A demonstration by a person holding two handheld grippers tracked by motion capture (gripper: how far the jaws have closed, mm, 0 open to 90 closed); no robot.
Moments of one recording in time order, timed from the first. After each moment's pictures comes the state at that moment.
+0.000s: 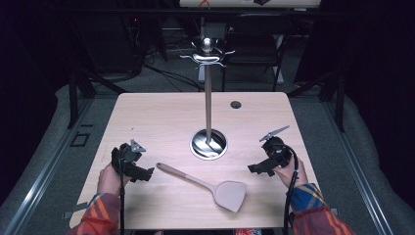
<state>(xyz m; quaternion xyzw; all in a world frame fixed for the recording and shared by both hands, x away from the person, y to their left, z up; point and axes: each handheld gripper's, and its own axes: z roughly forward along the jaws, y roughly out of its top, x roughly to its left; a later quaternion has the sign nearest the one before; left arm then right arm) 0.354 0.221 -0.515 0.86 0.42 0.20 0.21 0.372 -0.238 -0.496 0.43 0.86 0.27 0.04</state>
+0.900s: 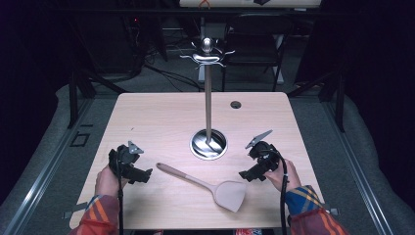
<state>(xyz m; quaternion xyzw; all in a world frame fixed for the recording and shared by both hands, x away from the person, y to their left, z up) 0.345 0.225 -0.511 0.86 0.43 0.20 0.21 0.358 -0.199 -0.492 0.35 0.90 0.23 0.08</state>
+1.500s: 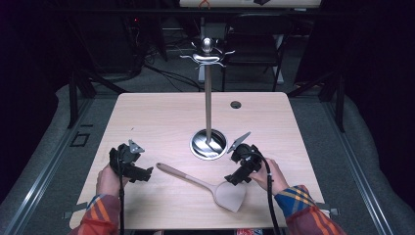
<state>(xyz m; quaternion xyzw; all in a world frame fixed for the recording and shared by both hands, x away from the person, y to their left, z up) 0.348 0.222 -0.510 0.85 0.42 0.21 0.21 0.360 -0.151 -0.496 0.29 0.93 0.22 0.07</state>
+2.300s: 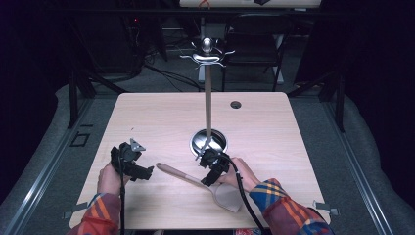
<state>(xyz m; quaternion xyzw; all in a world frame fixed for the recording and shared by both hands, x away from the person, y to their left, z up) 0.354 0.221 -0.512 0.86 0.42 0.21 0.20 0.371 -0.064 -0.524 0.22 0.96 0.18 0.03</state>
